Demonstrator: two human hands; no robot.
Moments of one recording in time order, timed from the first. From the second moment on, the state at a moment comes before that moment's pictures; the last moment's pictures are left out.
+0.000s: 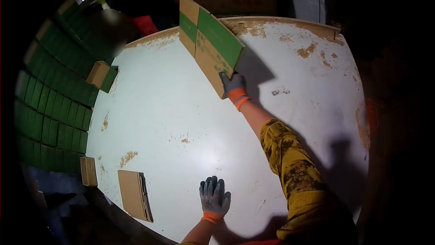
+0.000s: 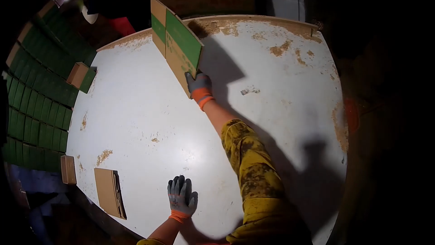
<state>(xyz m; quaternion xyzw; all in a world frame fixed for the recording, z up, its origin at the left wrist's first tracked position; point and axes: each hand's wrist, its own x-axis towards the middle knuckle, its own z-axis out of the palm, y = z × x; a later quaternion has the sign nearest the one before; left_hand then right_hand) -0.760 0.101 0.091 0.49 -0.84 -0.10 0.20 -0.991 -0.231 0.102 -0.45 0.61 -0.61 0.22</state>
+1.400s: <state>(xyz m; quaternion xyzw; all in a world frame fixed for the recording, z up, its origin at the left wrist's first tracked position) -0.642 0.171 0.155 0.60 -0.69 -0.22 0.34 -0.948 0.117 0.231 -0.77 0.48 -0.41 -0.04</state>
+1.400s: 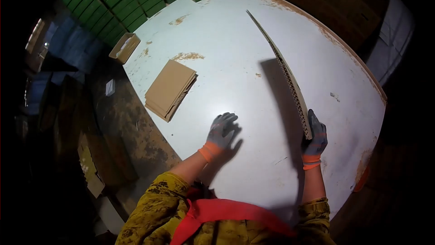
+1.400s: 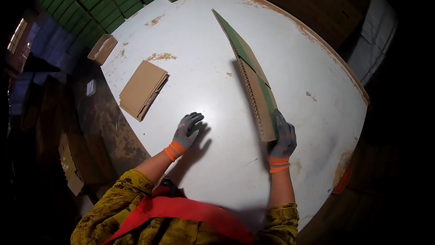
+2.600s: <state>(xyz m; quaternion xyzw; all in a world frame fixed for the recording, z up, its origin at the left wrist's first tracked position) -0.312 0.402 0.047 0.67 0.05 -0.44 0.60 -0.511 0.187 0.140 -0.71 0.40 -0.25 0.52</state>
